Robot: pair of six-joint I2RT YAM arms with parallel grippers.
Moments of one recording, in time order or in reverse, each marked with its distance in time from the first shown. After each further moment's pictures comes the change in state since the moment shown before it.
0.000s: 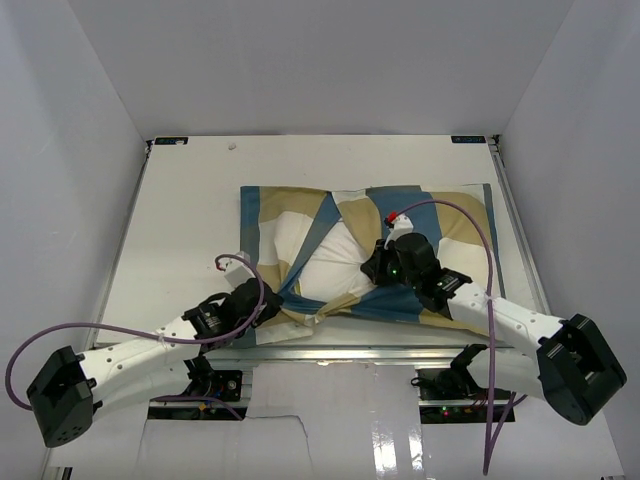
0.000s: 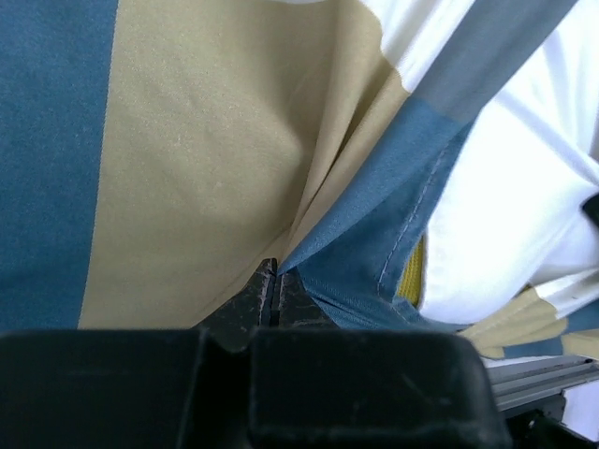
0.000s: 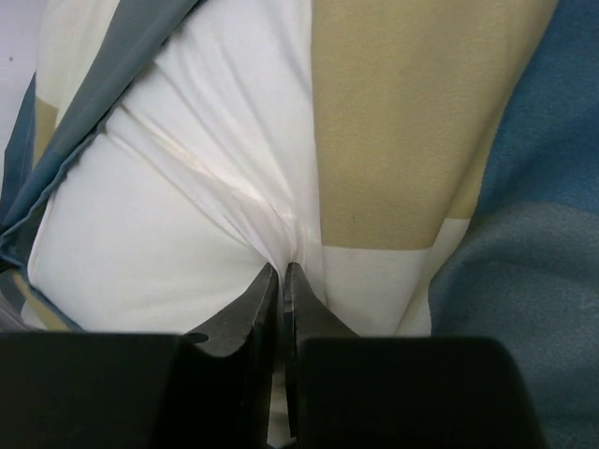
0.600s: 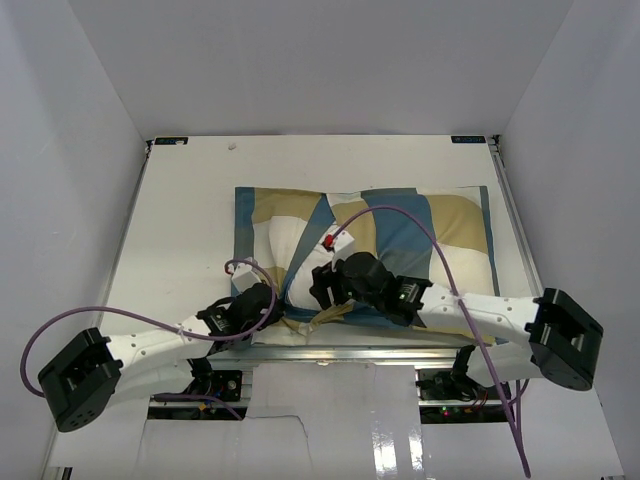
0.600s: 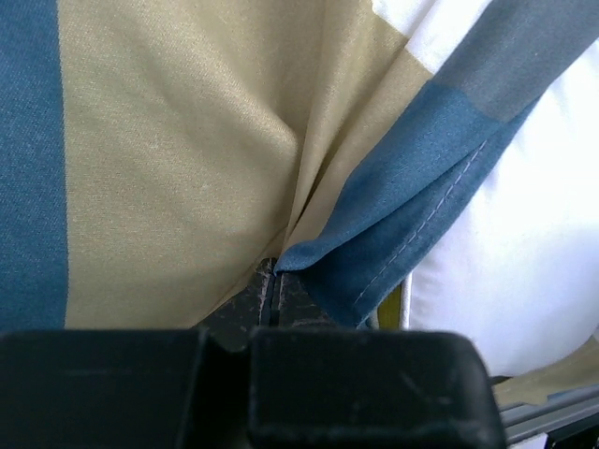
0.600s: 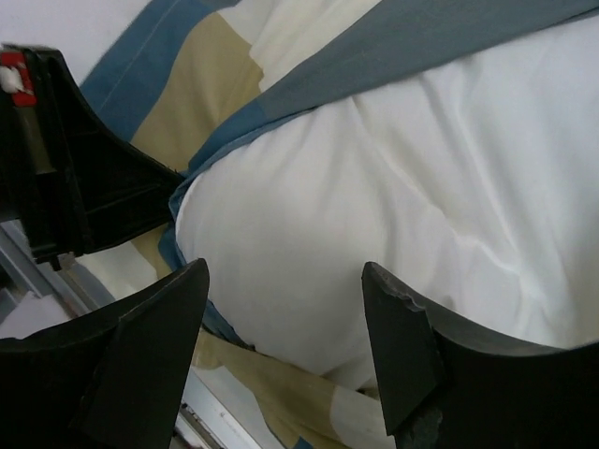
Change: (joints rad) left arm 0.007 0.159 -0.110 0.241 0.029 0.060; right arm 0.423 0.127 0.183 -0.013 0.188 -0.142
